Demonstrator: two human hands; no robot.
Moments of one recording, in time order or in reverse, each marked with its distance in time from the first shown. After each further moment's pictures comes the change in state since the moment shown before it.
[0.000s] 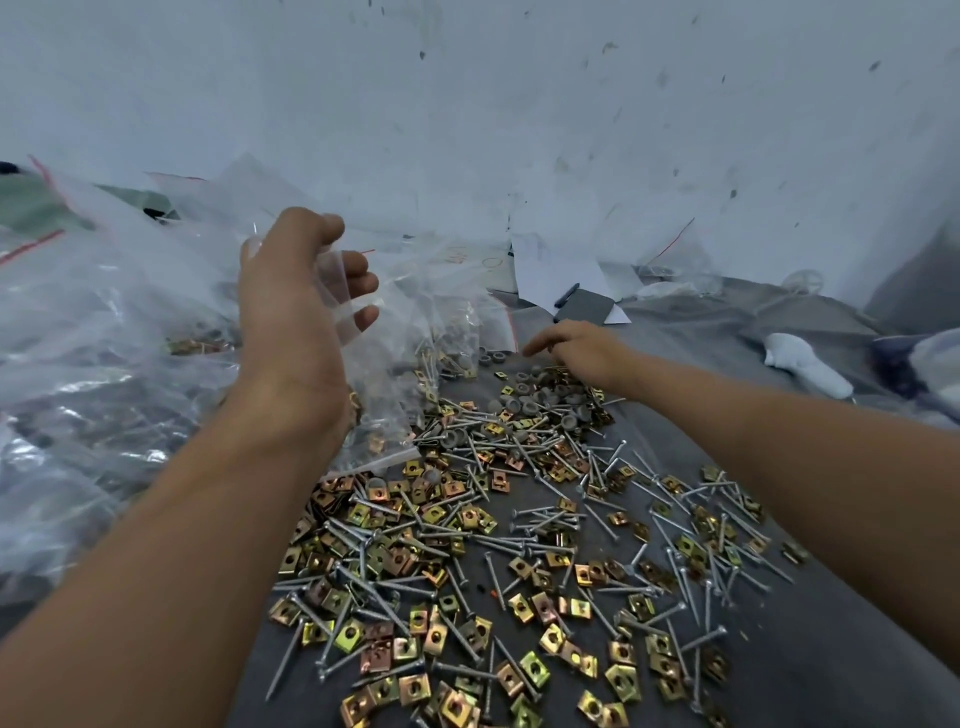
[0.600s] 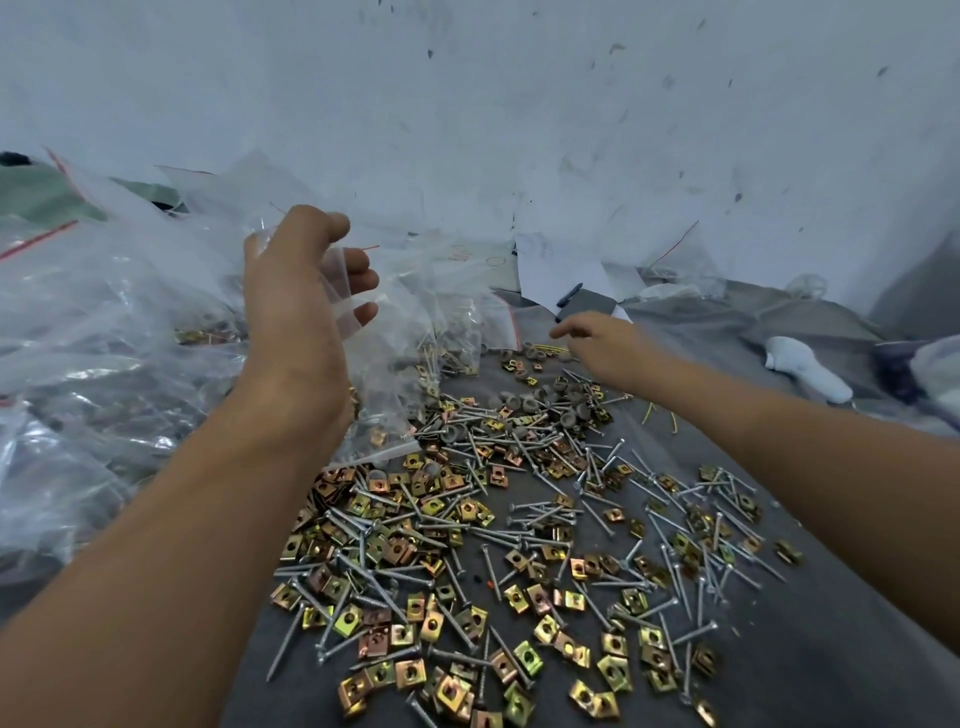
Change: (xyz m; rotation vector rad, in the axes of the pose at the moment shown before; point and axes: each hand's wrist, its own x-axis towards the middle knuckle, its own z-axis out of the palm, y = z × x) left_hand -0.001 0.000 -0.001 0.023 0.027 -0.003; right_hand -0.023 -0.005 -0.020 -0.156 0.105 0.000
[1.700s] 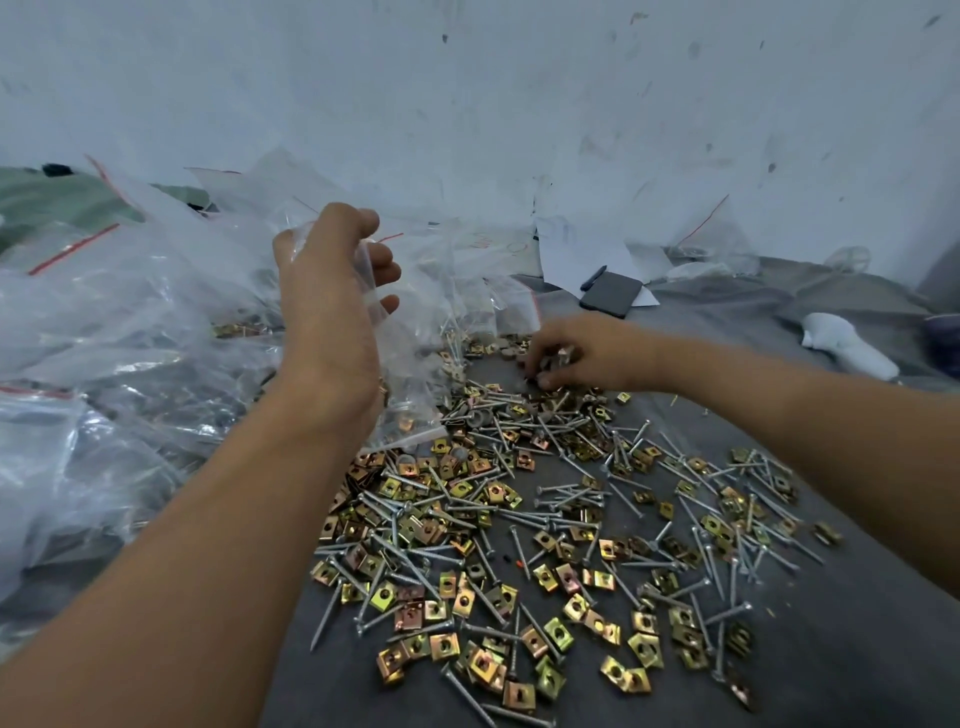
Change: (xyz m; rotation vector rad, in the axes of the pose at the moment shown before) left_hand -0.002 -0.002 0.001 0.047 -0.002 0.000; right_hand -0.010 -0.030 0.009 -0.173 -0.317 -0.410
